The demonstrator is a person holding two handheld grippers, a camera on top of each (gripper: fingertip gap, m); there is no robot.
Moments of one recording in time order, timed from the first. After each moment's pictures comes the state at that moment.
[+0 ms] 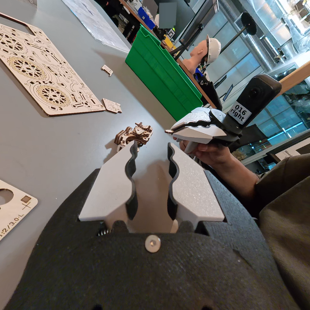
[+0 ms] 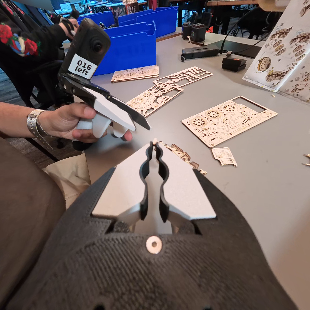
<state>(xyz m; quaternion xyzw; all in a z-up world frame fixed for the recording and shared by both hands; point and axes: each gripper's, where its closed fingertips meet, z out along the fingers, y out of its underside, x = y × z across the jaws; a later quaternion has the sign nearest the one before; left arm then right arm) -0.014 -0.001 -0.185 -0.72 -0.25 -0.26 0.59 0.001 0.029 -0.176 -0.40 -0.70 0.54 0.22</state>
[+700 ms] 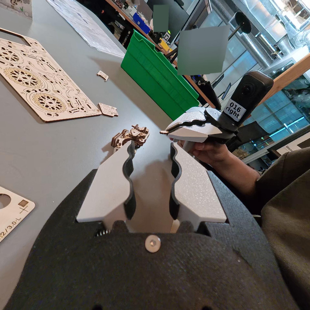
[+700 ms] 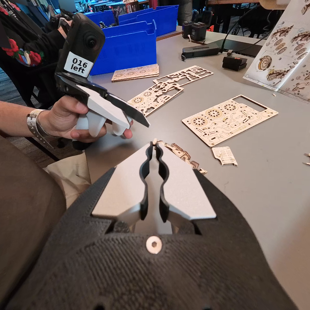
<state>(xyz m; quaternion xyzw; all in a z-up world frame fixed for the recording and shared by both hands) -0.011 -0.002 -0.179 -0.72 -0.24 -0.25 0.61 0.002 0.029 -0.177 -0.40 -0.70 0.54 0.22</state>
